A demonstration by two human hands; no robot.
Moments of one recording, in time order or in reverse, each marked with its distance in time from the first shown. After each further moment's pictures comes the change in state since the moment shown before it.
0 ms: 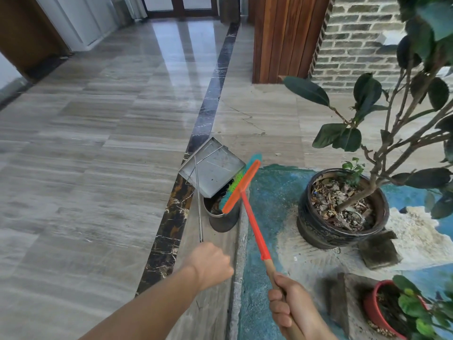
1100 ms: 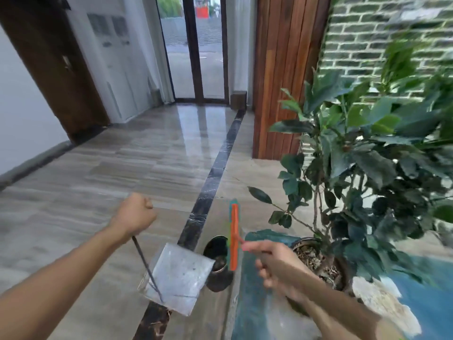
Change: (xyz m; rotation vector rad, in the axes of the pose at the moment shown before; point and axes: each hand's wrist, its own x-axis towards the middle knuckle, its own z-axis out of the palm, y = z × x) left_hand -0.246 -0.120 -0.179 -1.042 0.882 -1.126; right_hand -0.255 -0.130 0.102 -0.704 -0.303 -0.384
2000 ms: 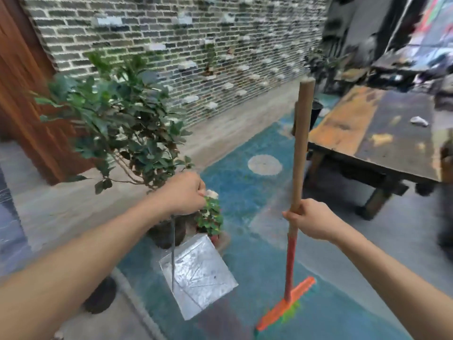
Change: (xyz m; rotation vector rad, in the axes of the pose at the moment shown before) left_hand -0.416 0.201 -0.060 0.131 -0.781 1.353; right_hand -0.537 0.244 0.038 -0.709 1.312 0.169
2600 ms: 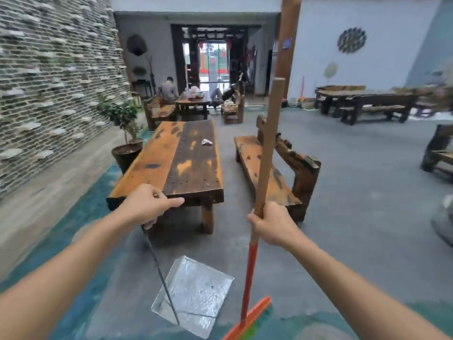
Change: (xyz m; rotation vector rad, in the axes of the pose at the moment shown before) left_hand 0.187 0.573 0.124 -0.468 -0.237 0.401; right_hand -0.162 0.429 -0.287 0.275 0.608 0.509
